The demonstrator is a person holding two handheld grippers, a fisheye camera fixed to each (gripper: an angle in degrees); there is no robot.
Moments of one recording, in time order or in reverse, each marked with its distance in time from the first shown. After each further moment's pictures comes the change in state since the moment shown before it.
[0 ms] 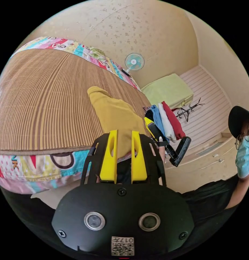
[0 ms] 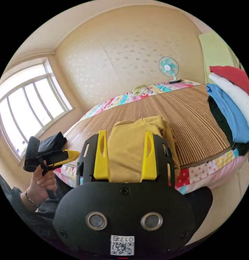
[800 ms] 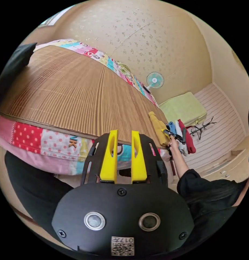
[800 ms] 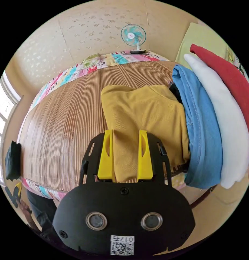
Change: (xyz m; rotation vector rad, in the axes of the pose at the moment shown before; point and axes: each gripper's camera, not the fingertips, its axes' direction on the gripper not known) left arm -0.066 -0.005 -0.090 0.166 -0.197 -0.114; right arm 0.165 -0.090 0.052 -0.264 0.395 0.178
